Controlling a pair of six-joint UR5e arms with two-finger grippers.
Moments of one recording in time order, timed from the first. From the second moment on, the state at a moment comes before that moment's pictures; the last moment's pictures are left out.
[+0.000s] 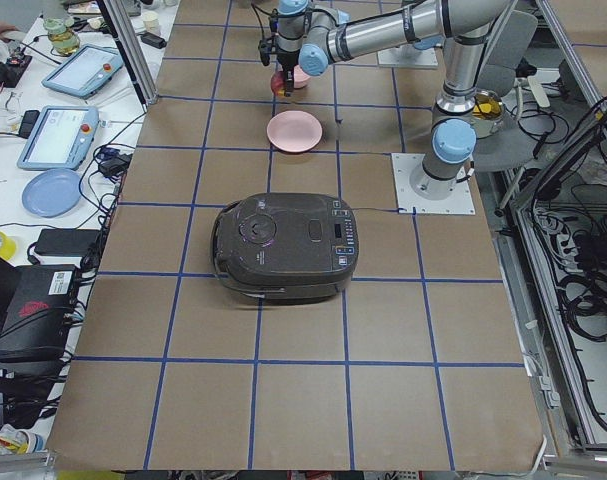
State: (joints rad) left arm -1.82 -1.76 -1.86 -0.99 1.47 -0.38; right arm 1.66 -1.39 2.03 -2.25 -1.58 0.06
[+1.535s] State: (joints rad) left arm -2.15 -2.04 -1.75 -0.71 1.44 -0.83; right arm 1.66 -1.53 1.52 -1.60 -1.60 0.07
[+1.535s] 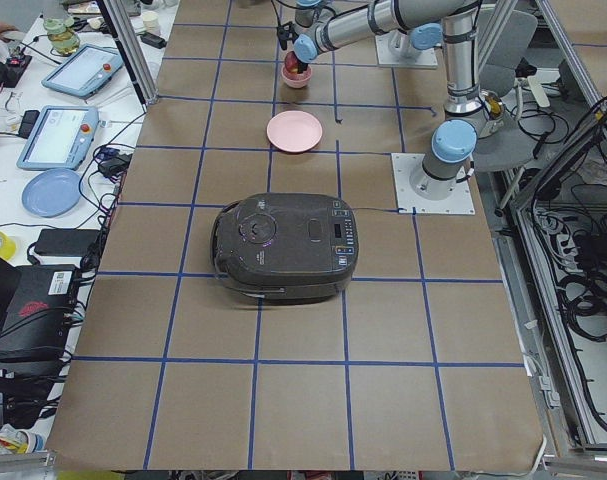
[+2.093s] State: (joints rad) left arm -2.14 -2.03 -1.75 -0.71 1.45 -0.81; right arm 1.66 -1.53 1.52 -1.67 -1.60 0.09
